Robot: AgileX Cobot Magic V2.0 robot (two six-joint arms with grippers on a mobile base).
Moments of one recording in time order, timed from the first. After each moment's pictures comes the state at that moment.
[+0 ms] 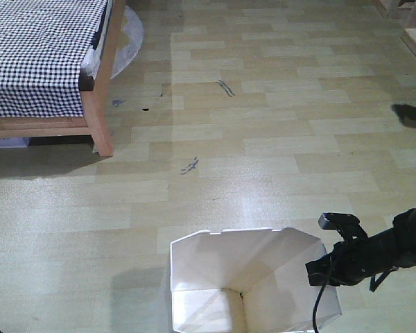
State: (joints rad) left arm 0.01 -0.01 0.03 0.03 0.08 0.00; right arm -0.17 2.33 -0.67 1.53 0.50 -1.86
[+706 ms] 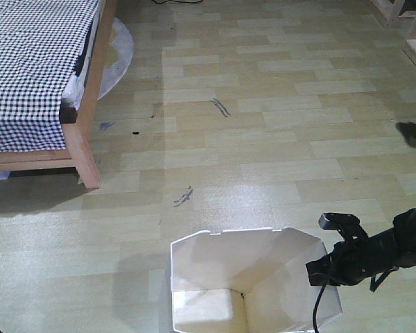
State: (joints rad) left arm 0.01 -0.01 0.03 0.03 0.08 0.00; right arm -0.17 2.33 -0.67 1.53 0.49 -1.86
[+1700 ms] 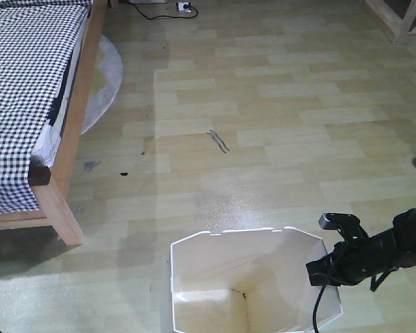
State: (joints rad) left arm 0.01 -0.01 0.03 0.03 0.08 0.00; right arm -0.17 2.33 -0.67 1.53 0.49 -1.86
